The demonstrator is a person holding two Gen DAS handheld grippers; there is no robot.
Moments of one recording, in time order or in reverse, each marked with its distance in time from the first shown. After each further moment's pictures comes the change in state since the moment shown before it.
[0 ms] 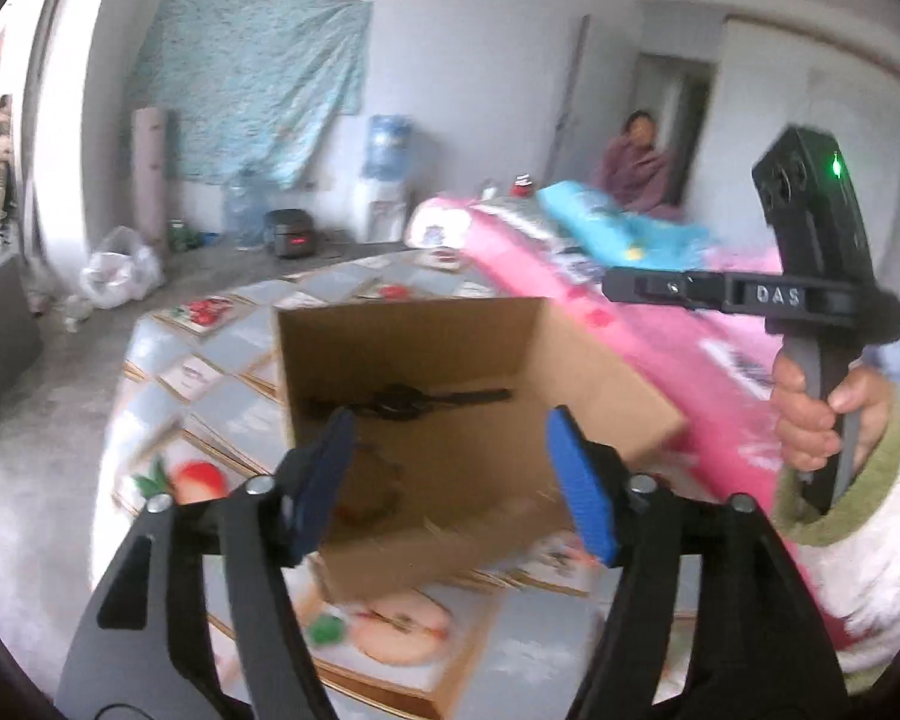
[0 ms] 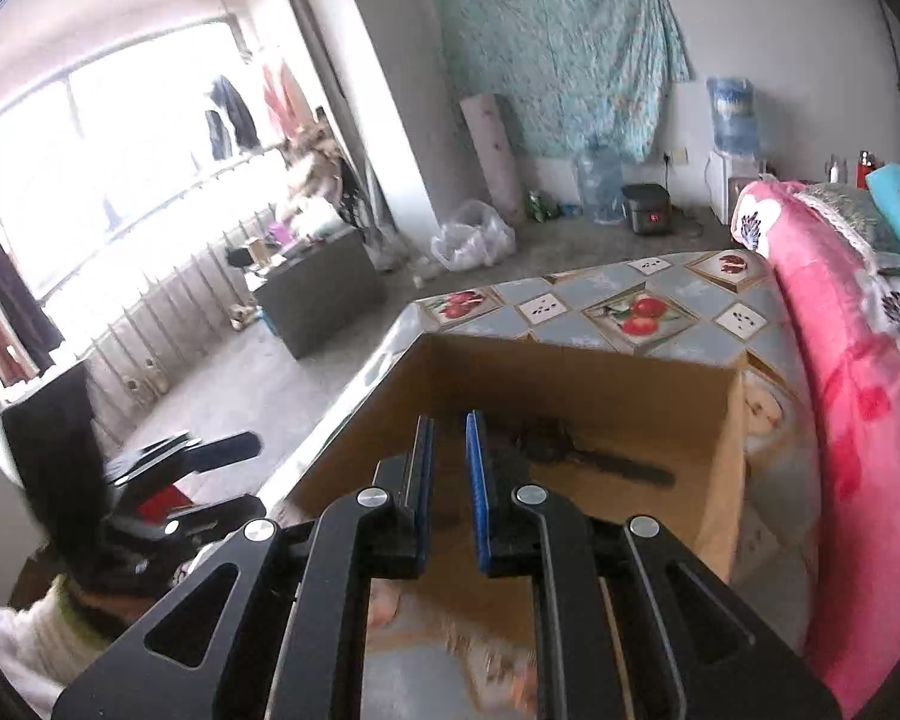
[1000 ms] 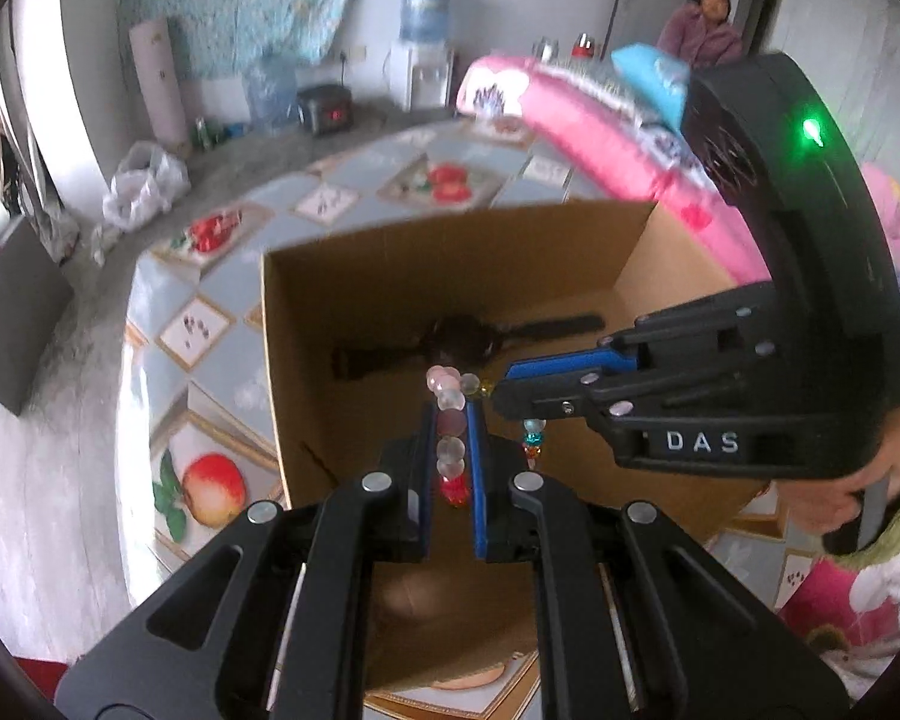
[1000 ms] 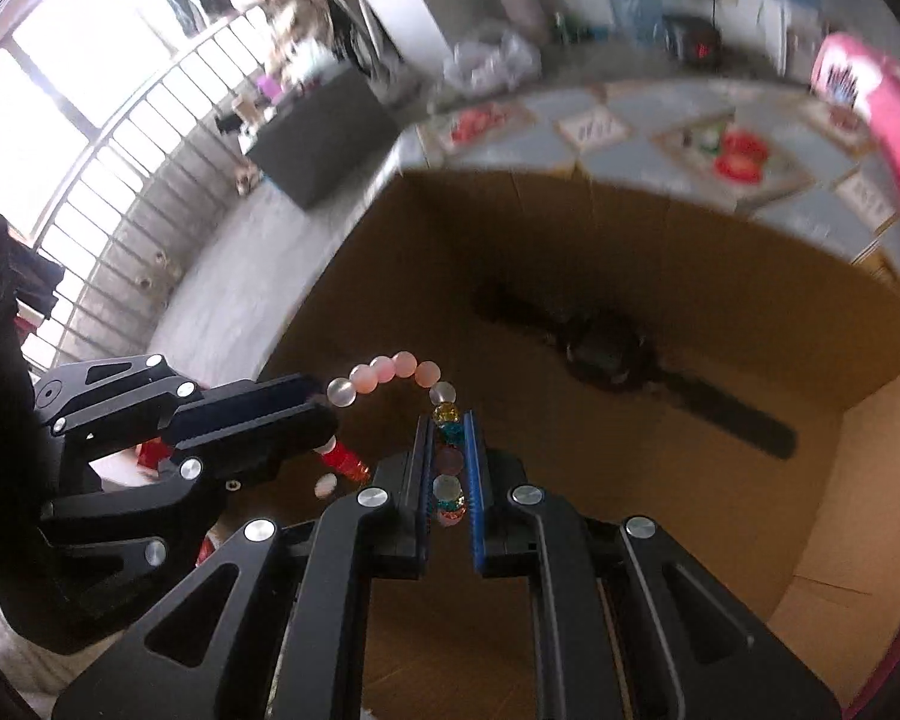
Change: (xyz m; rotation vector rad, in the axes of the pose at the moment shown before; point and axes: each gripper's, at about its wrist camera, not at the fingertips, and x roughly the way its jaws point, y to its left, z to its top) left arm 0.131 0.026 0.044 0.009 0.405 0.172; right arm 0.177 -0.022 0.013 0.070 0.499 0.079
